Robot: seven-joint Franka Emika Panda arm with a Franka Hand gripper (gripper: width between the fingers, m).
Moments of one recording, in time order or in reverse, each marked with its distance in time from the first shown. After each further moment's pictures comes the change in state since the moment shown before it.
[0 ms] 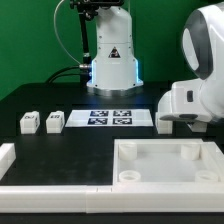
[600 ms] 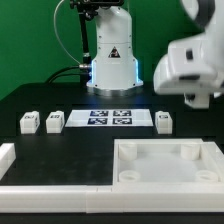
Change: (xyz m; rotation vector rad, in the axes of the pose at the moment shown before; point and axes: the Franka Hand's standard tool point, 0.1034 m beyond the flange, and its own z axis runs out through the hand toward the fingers) arm -0.048 0.024 -0.100 -0.012 0.101 -0.059
